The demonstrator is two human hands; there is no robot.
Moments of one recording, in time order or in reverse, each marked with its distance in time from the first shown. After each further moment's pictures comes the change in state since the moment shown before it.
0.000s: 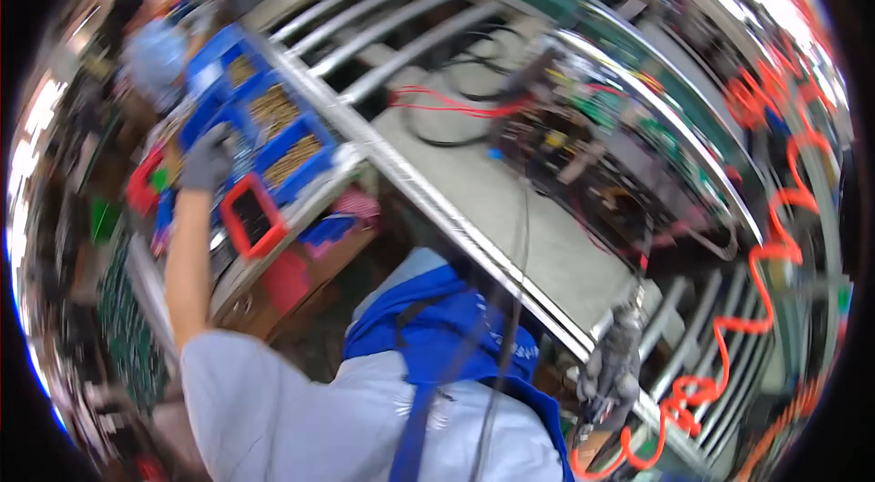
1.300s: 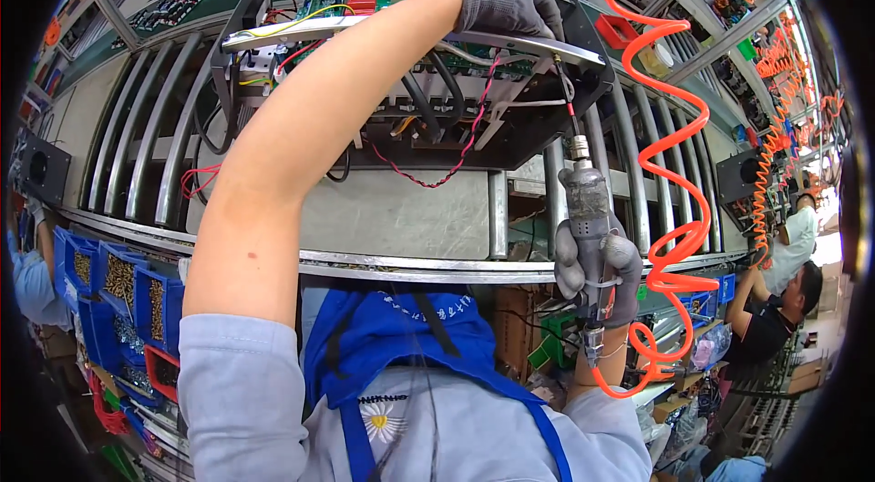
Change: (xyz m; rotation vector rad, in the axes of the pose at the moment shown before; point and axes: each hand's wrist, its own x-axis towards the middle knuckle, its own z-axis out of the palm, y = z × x) left_hand 0.056 -0.363 0.738 1.096 -1.747 0.466; right_hand 0.012 -0.087 0.008 -0.079 0.219 -0.210
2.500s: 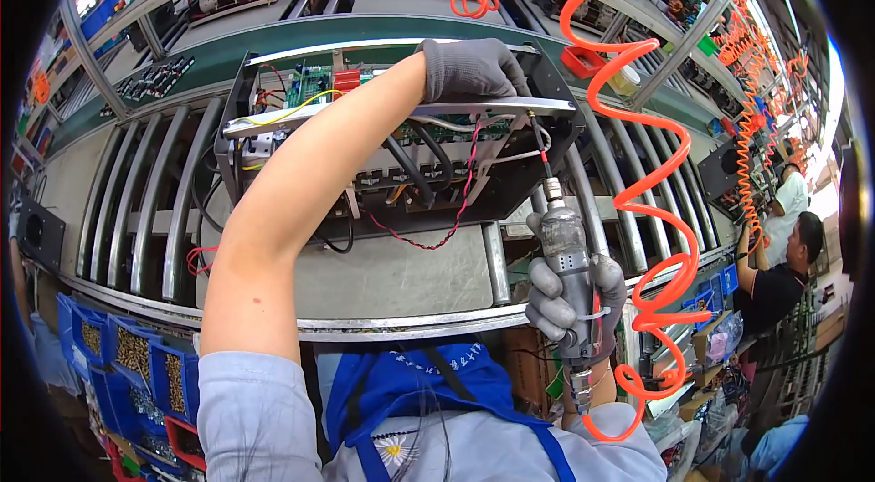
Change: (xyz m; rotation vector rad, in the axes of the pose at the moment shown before) left_hand -0.006 -0.001 -0.009 -0.167 -0.159 -0.093; right_hand 0.016 0.023 0.033 0.573 -0.296 0.041
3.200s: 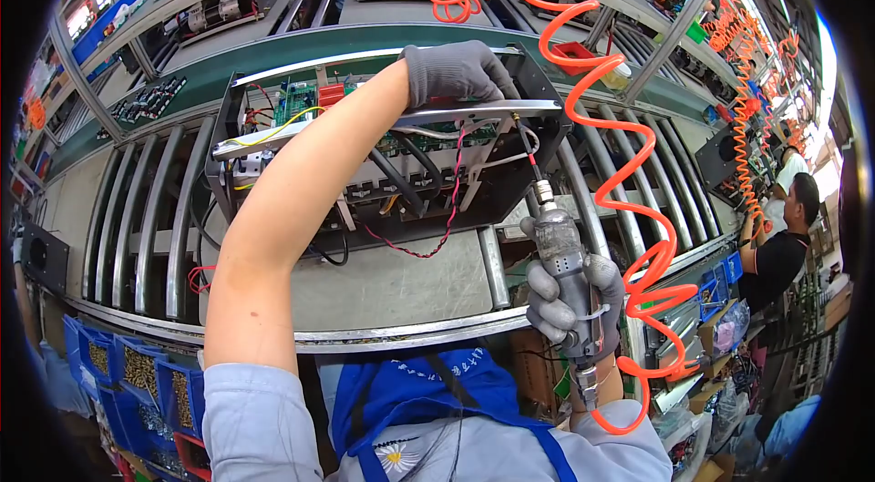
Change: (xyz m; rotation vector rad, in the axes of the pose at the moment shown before) left_hand 0.005 0.004 -0.005 0.086 -0.029 0.016; right_hand -0.003 -0.008 -0.006 -0.063 0.069 0.007
